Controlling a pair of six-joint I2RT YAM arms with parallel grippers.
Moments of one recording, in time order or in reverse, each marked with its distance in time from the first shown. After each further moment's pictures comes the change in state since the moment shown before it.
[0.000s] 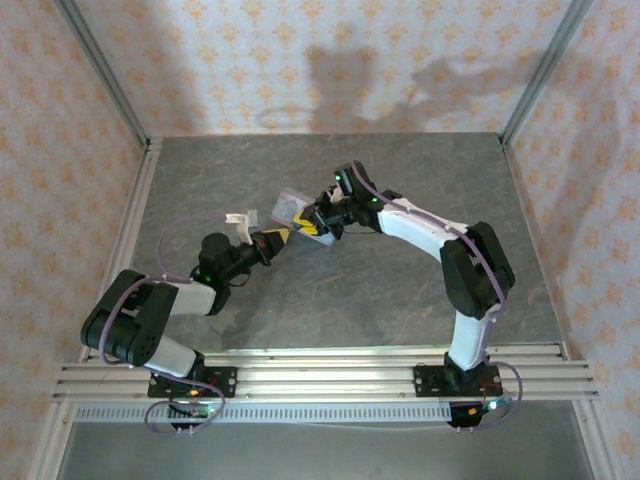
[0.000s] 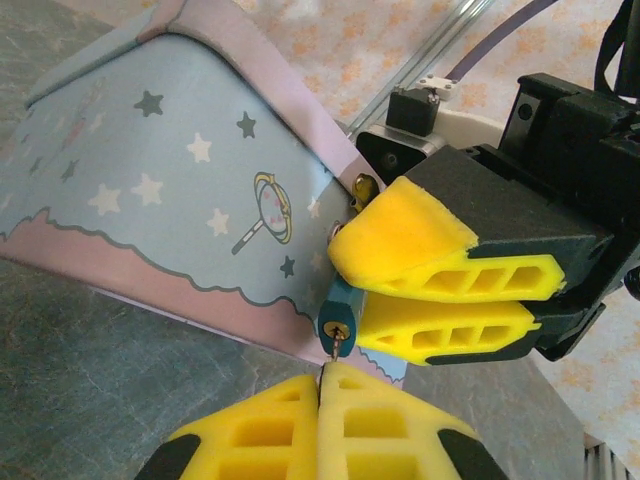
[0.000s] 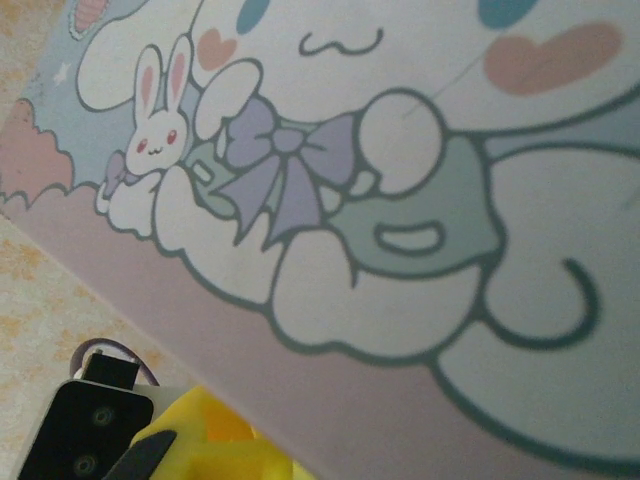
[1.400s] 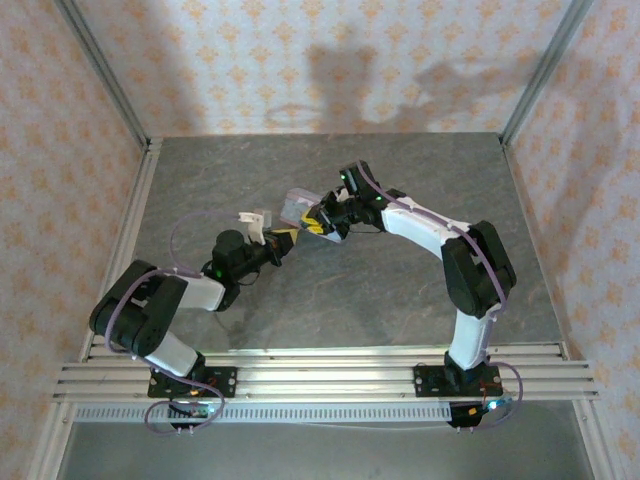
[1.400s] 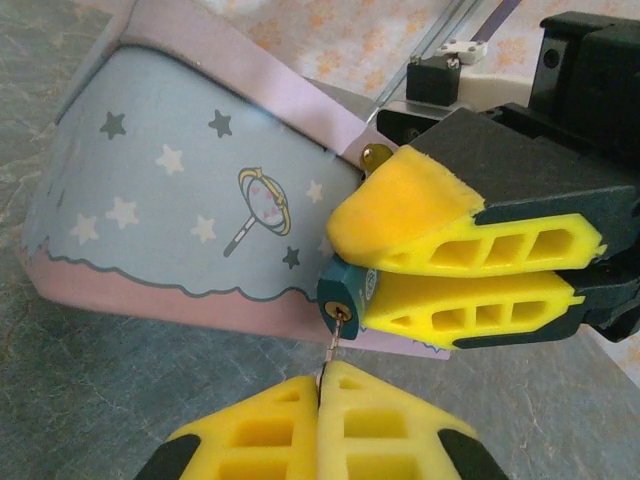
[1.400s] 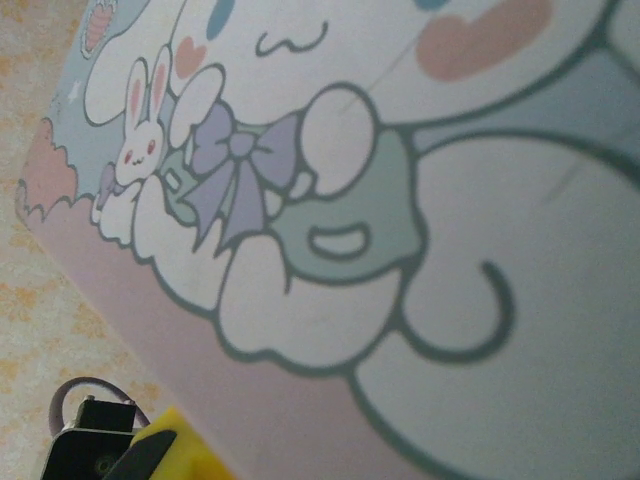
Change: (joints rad) left arm -0.079 0.074 0.063 -0.048 -0.097 0.106; right arm -0.026 0.000 -0.010 -0.027 0.030 0.015
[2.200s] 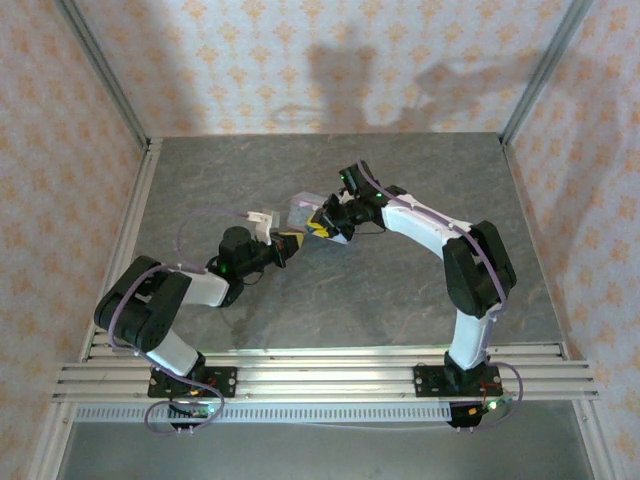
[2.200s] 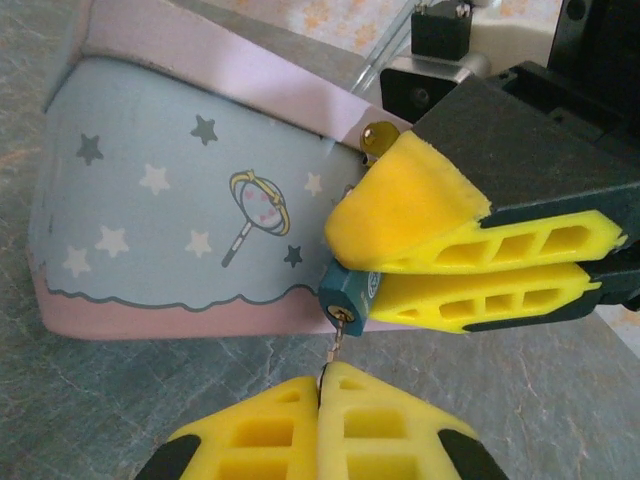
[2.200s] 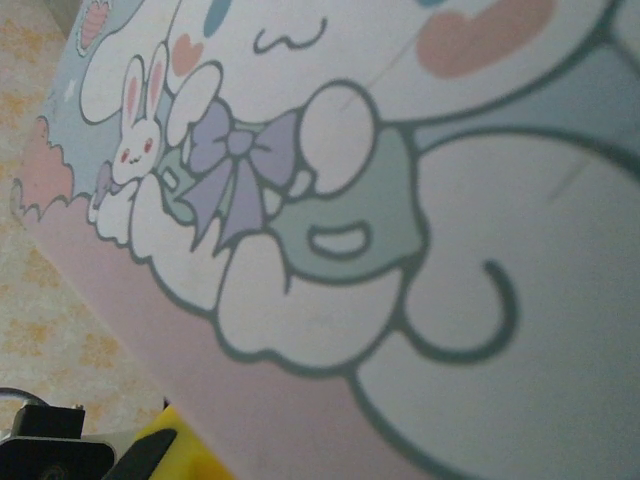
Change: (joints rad) left arm -0.019 0.035 0.046 -0.075 0.050 0.024; right arm -0.001 0.000 0.035 -0.151 0.058 -0.107
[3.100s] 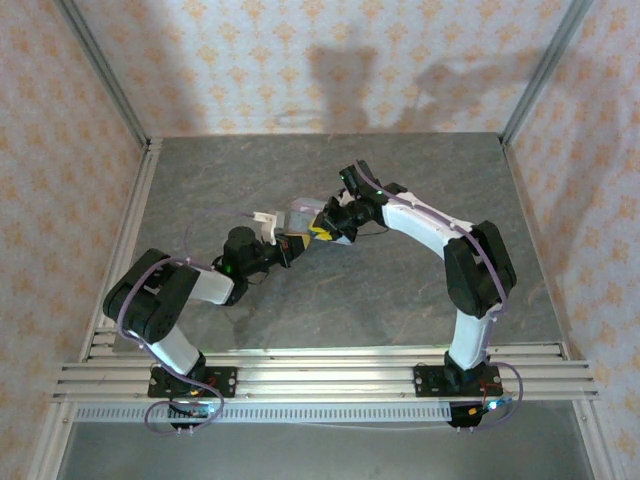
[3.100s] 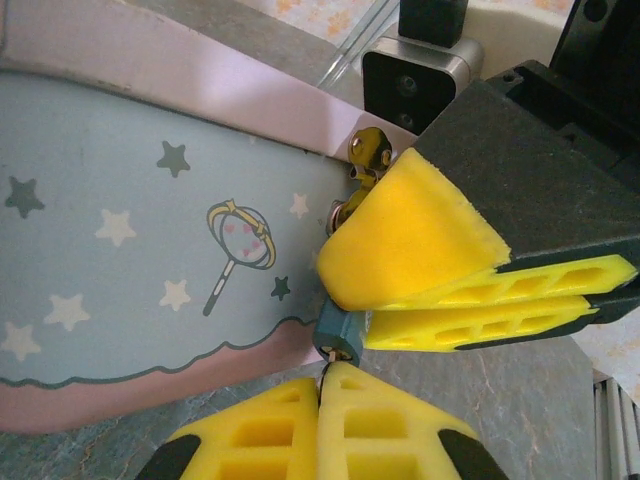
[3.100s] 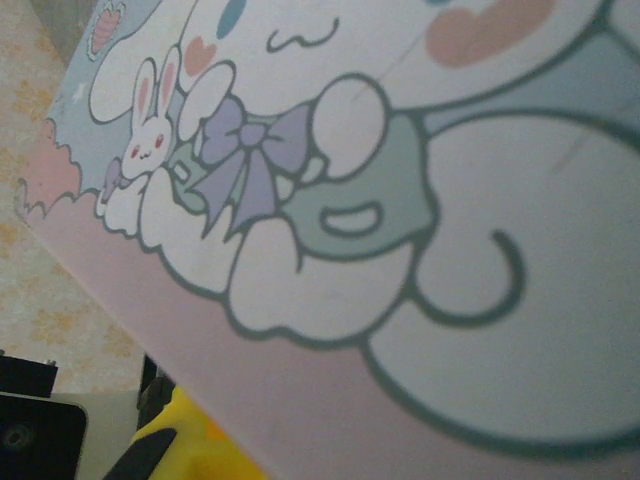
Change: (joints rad) left arm -0.022 0.056 0.021 0.058 0.036 -0.080; right arm -0.002 0.000 0.025 -0.097 -0.005 -0.127
